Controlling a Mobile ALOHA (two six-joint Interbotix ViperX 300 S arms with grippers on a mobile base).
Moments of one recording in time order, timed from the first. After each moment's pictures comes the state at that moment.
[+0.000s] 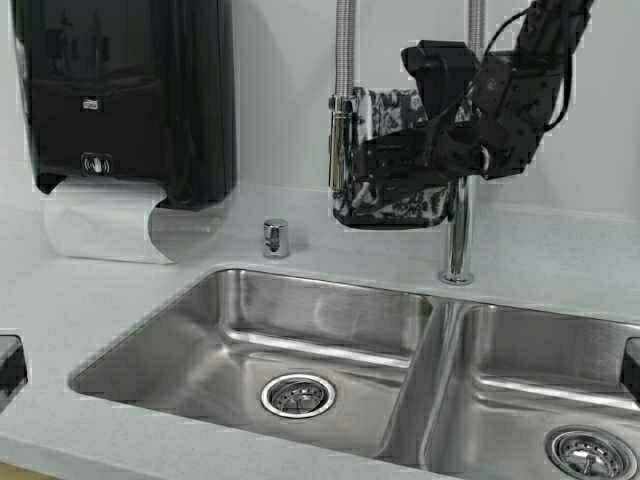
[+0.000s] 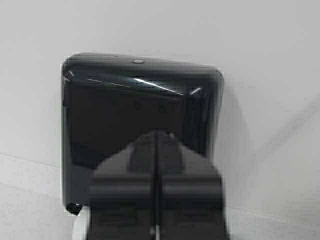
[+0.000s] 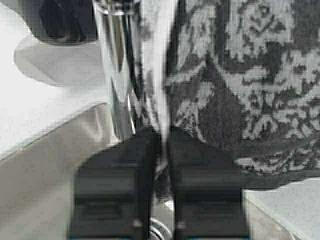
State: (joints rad) left arm -0.01 -1.29 1.32 0.00 -0.27 -0.10; right arm 0.42 0.49 0.66 -0.10 -0.95 0.09
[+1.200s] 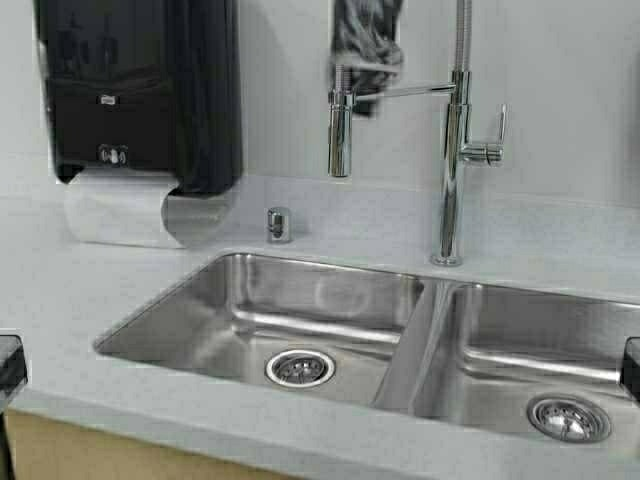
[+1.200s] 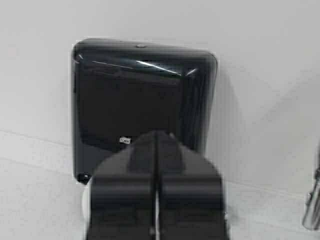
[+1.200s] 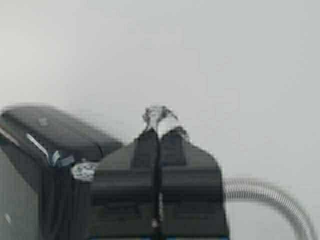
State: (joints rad) left arm -0.01 -1.30 1.33 0.00 -0.24 -0.10; right arm 0.42 -0.23 0.41 -0.11 -0.52 -0.07
